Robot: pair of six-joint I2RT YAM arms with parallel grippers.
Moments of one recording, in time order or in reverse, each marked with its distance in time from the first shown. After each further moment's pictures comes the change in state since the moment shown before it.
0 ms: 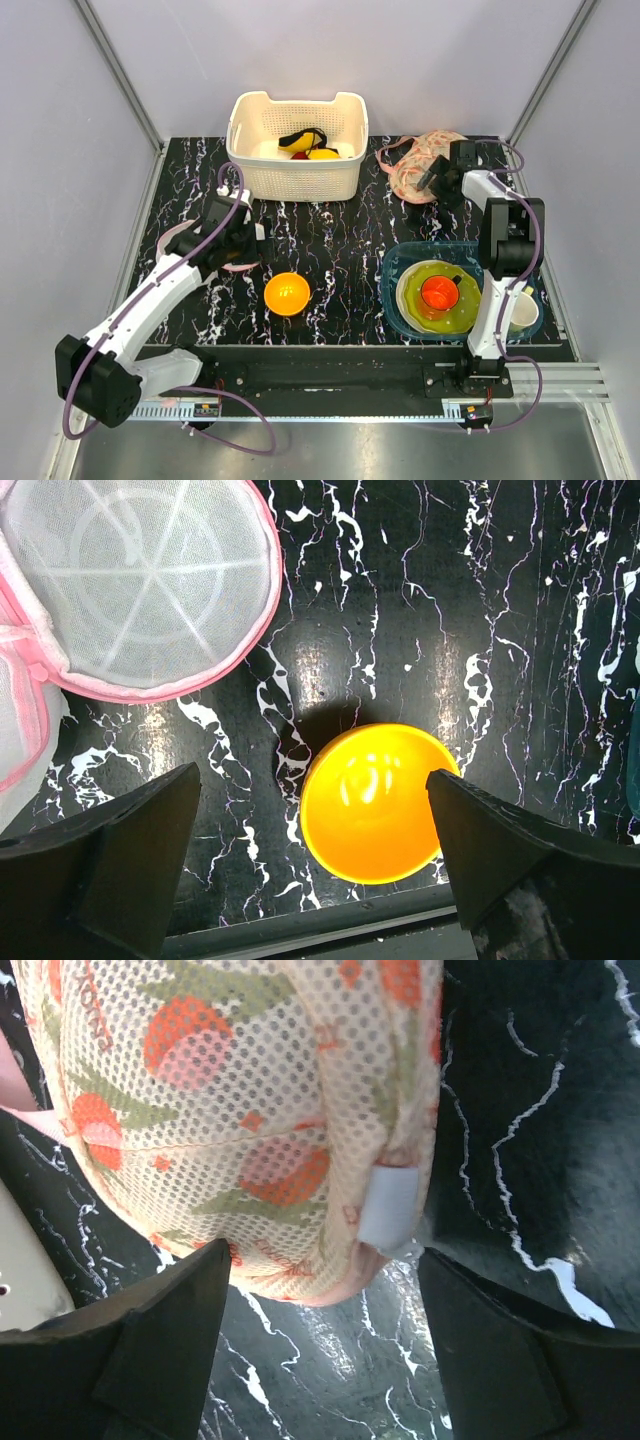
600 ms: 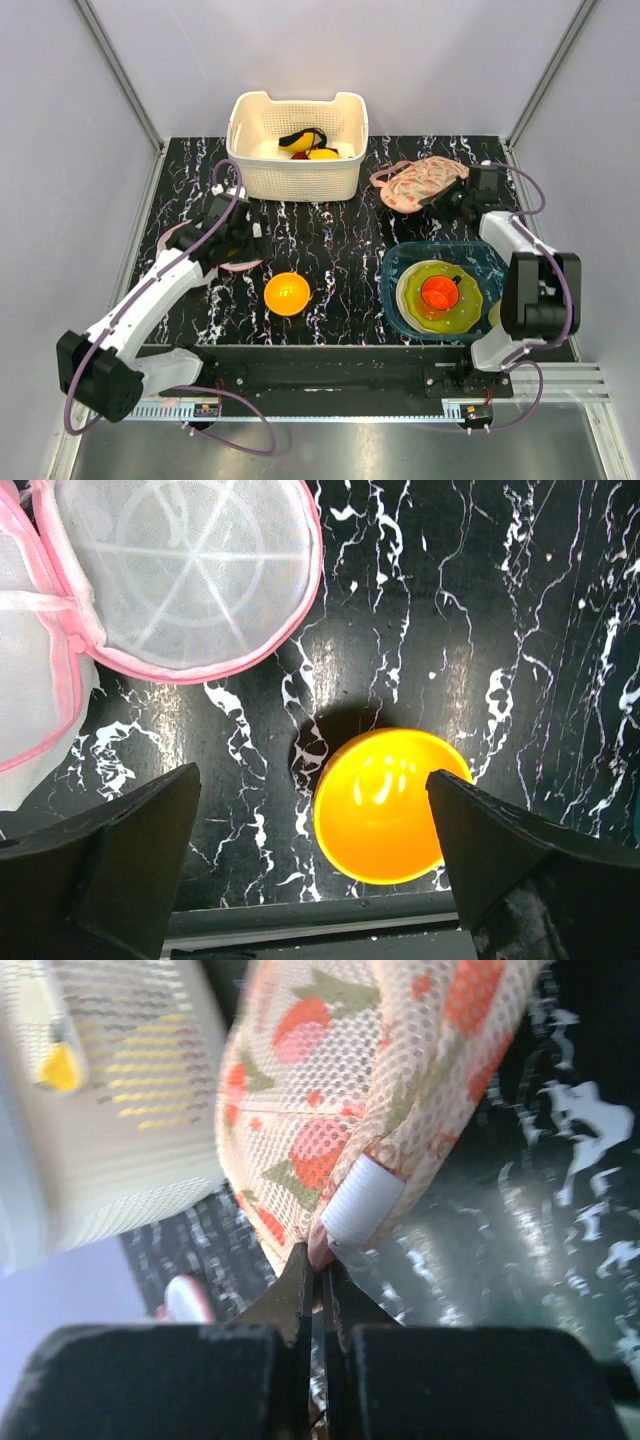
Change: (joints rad) left arm 0.000 0.004 0.030 -0.066 -0.066 -0.052; right arm -0.016 -0.438 -0.518 0.289 -0.275 0.221
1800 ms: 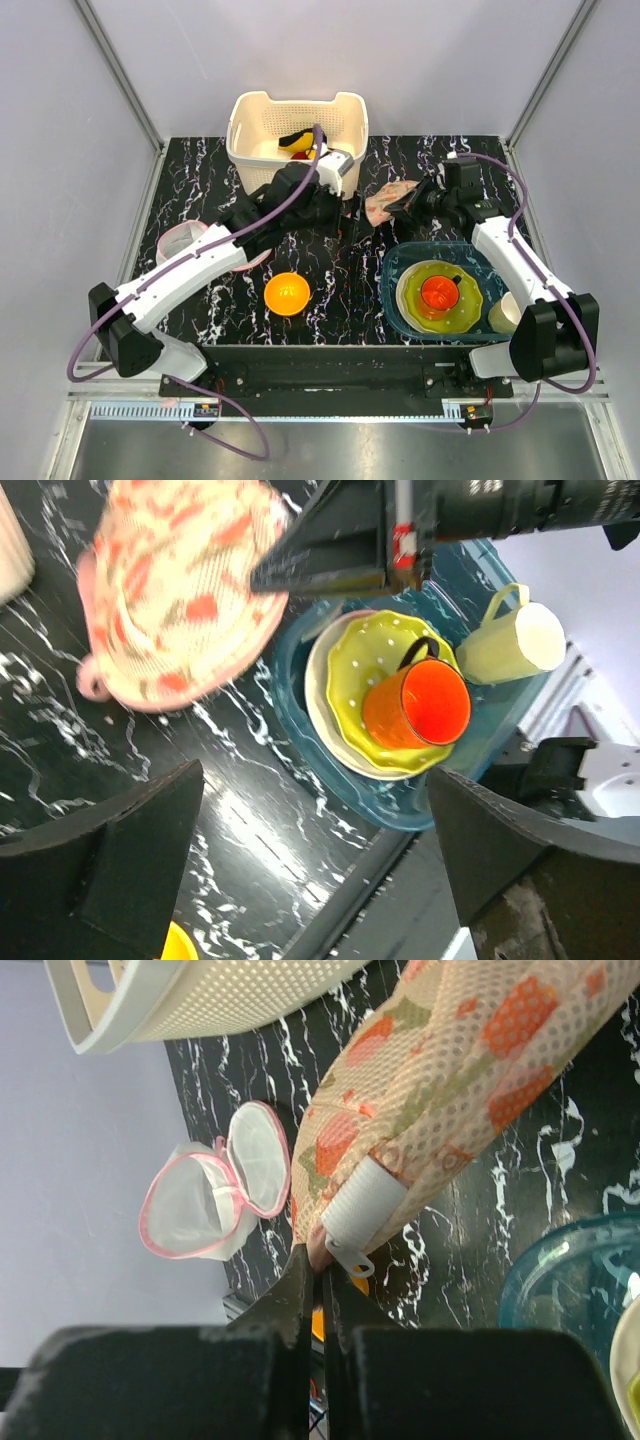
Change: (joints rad) left arm -0.362 0.284 0.400 0.318 0.309 0.069; right arm 0.234 -0.288 0.069 -0.286 -0.146 0.059
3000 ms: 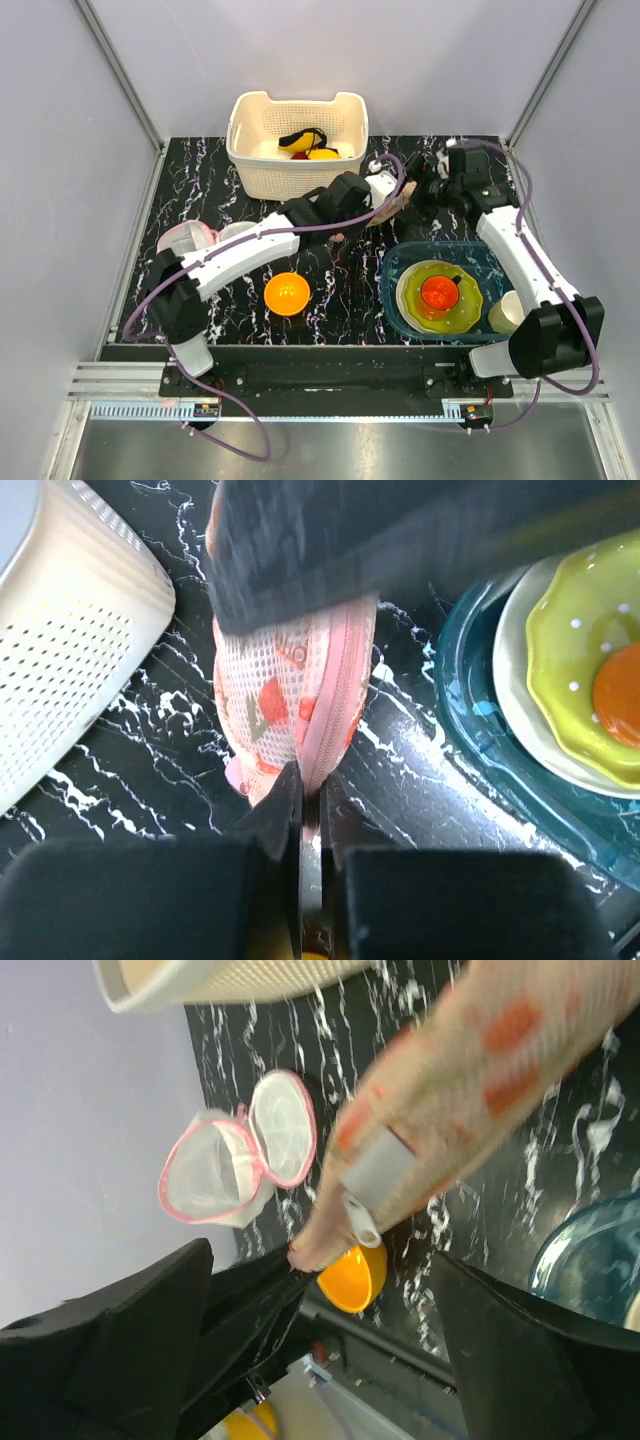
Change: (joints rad) left arm -0.109 0.328 0.177 -0.029 -0.330 0.457; right arm -0.001 0.016 0.104 -0.145 -0.069 0.000
